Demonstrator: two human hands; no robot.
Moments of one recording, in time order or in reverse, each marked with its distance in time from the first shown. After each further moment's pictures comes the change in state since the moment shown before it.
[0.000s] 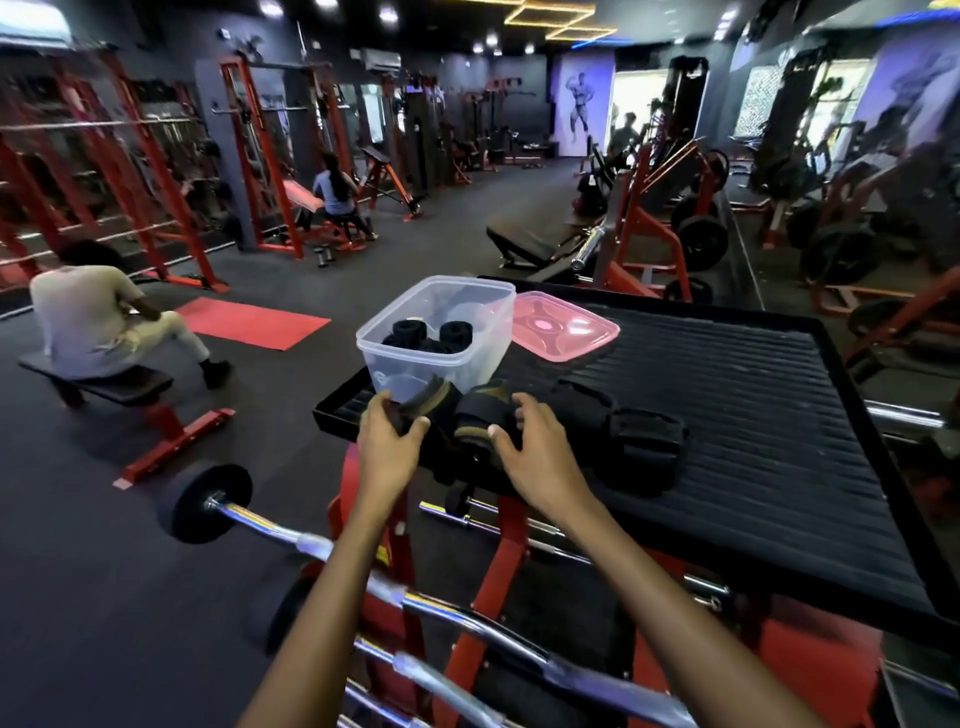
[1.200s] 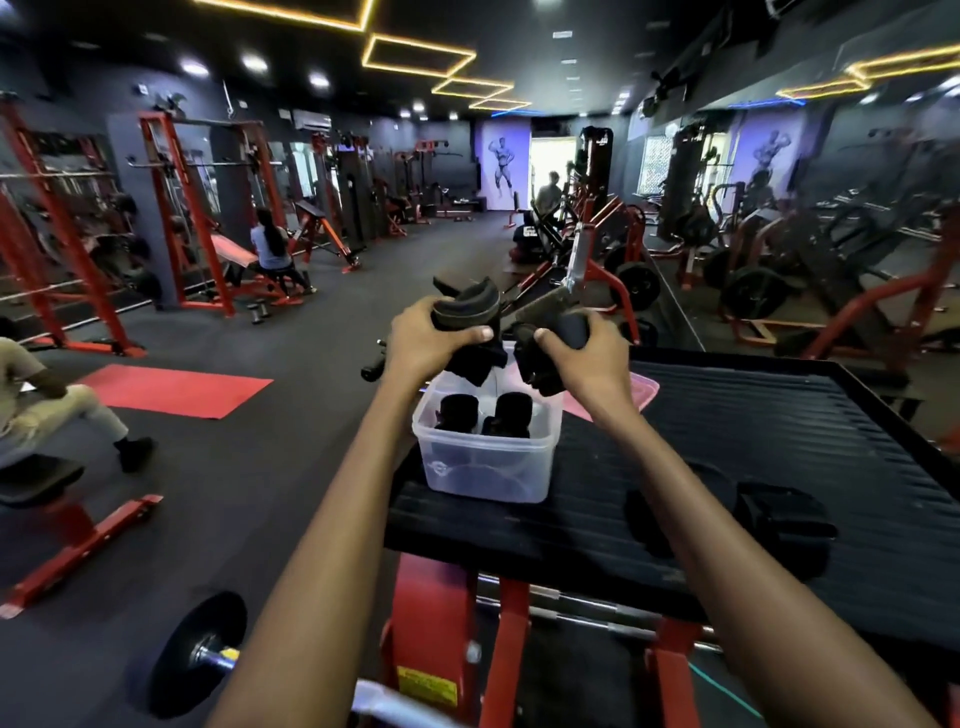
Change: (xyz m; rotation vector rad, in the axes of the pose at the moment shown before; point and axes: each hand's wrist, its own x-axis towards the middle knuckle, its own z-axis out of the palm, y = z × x) left_hand 0.205 0.092 -0.060 -0.096 -0.271 0.345; right_hand 0.172 -0.101 0.021 0.036 0.485 0.147
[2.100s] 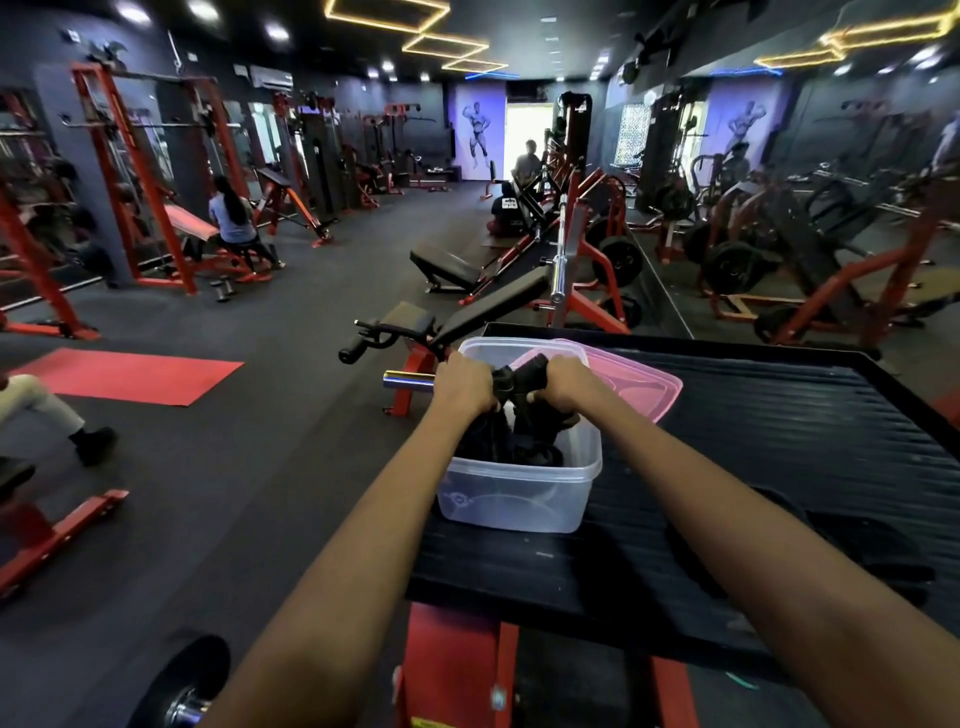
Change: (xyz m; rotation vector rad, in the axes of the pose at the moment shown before) left_hand 0.079 -0.093 0.082 0.896 -0.426 0.097; right_hand 0.082 0.057 0.101 -0.684 -0.564 0.085
